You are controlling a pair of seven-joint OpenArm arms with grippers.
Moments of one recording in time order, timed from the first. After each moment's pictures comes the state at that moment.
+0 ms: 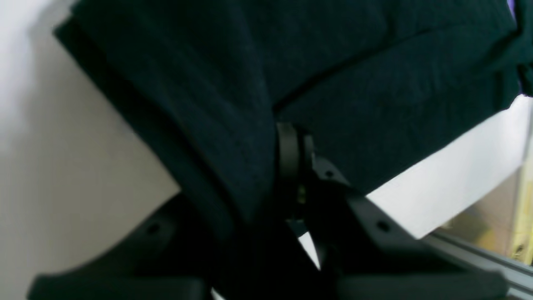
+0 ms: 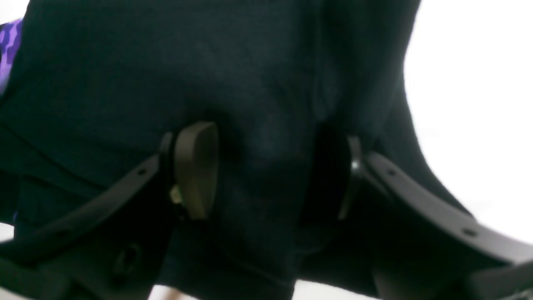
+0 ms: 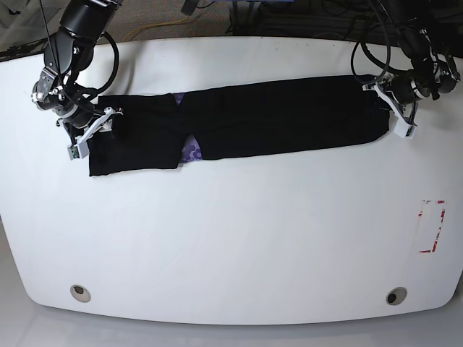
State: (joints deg) left arm 8.8 -13.5 -35.1 86.4 -47.2 -42.8 73.9; right arm -2.7 12.9 32.0 80.2 21.6 41.1 -53.4
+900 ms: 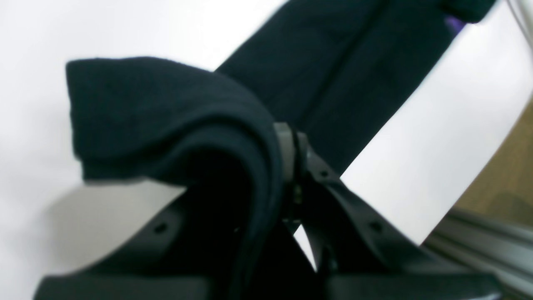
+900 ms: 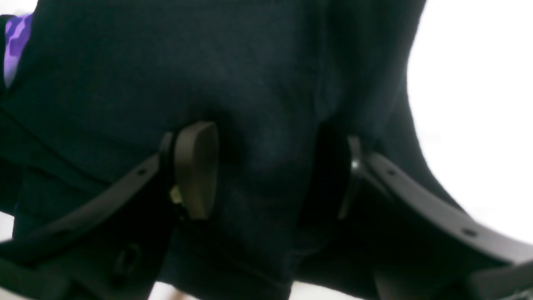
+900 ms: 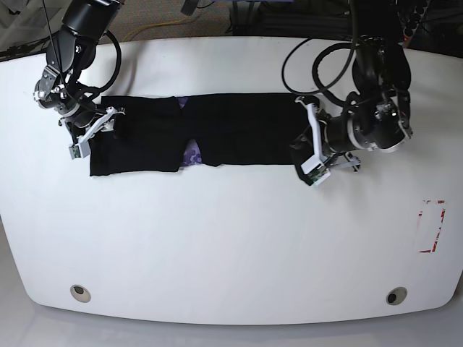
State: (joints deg) left arm -1.8 -8.4 -3.9 108.5 -35.8 -42.8 81.0; right arm -3.0 11.9 32.1 80.3 21.6 41.1 -52.6
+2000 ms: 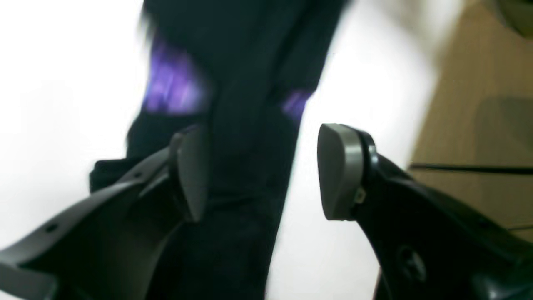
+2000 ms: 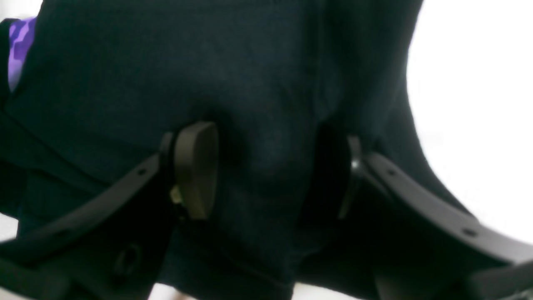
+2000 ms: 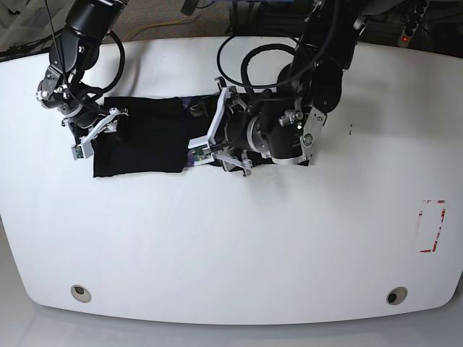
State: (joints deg) left arm -10.4 1.2 24.2 102.4 -31.9 -42.8 80.8; right arm -2.9 10.5 32.1 80.5 21.6 41.1 -52.4
